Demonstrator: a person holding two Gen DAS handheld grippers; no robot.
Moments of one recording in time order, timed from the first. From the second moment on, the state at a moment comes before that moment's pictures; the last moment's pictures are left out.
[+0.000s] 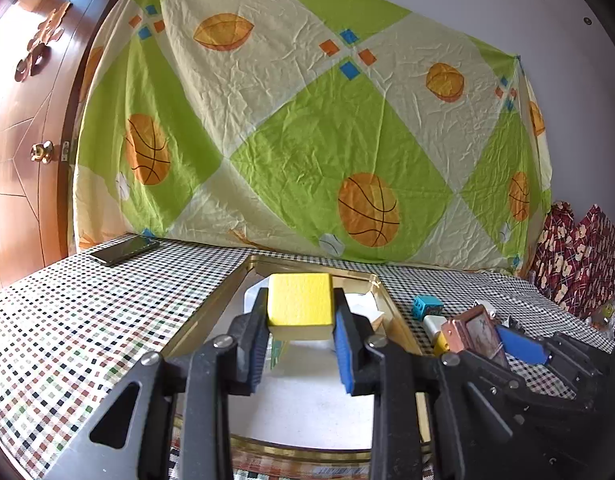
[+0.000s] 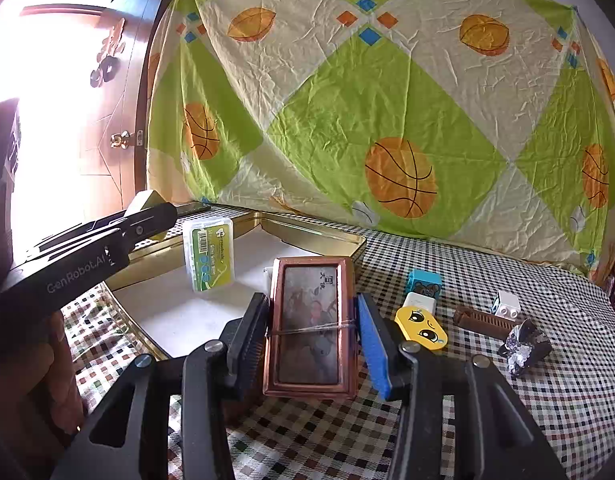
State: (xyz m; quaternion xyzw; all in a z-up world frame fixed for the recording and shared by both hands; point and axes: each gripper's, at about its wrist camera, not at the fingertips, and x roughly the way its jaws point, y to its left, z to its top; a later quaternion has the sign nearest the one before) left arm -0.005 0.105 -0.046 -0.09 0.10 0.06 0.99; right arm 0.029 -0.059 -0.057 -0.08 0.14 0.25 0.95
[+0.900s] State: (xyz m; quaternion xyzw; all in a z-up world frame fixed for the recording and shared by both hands) left arm 0.016 0.132 -0.041 -0.08 0.16 0.08 0.98; right arm 0.040 -0.037 -0.038 -0.08 0.15 0.28 0.94
